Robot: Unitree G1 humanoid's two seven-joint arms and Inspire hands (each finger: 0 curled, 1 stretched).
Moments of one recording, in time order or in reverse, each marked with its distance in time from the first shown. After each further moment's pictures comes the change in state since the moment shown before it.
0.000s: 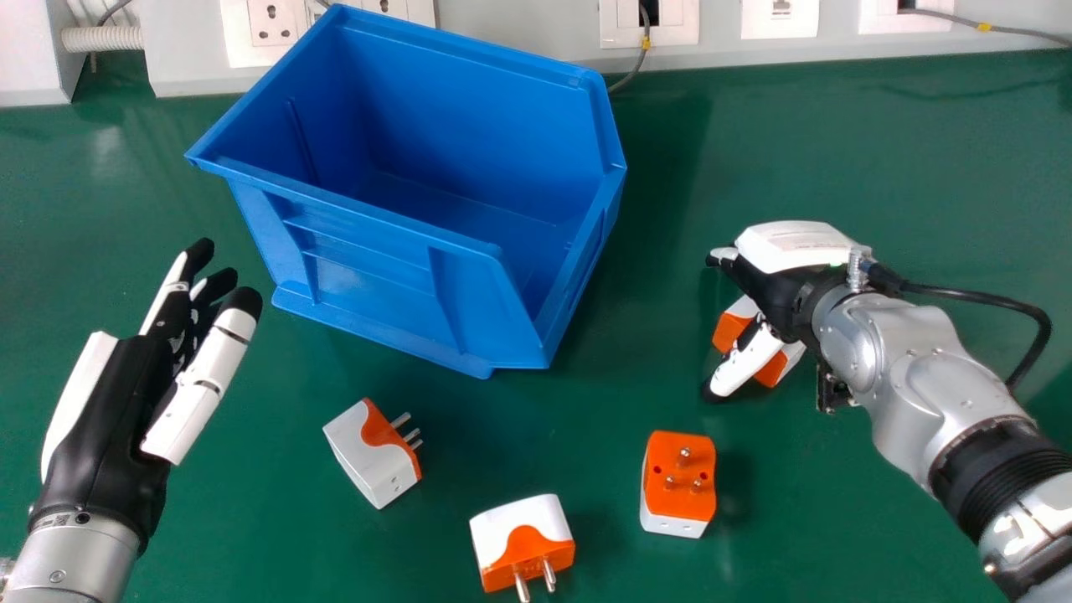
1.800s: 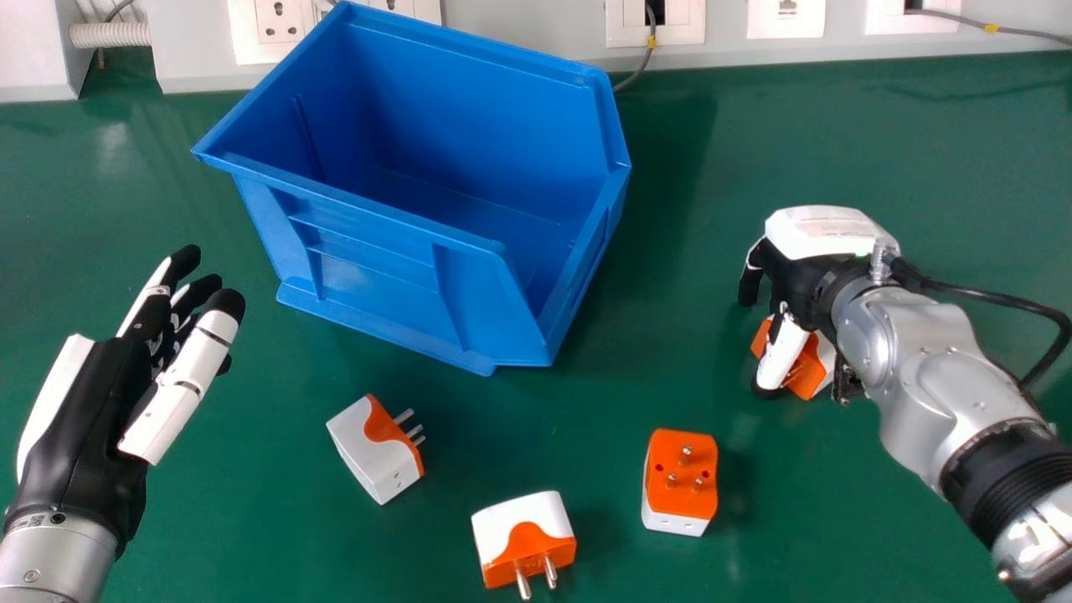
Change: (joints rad) left arm 0.003 0.023 0.028 -0.020 -0.039 0.059 -0.009; right arm 0.039 -0.033 -0.012 -0.063 0.000 0.087 -0.058
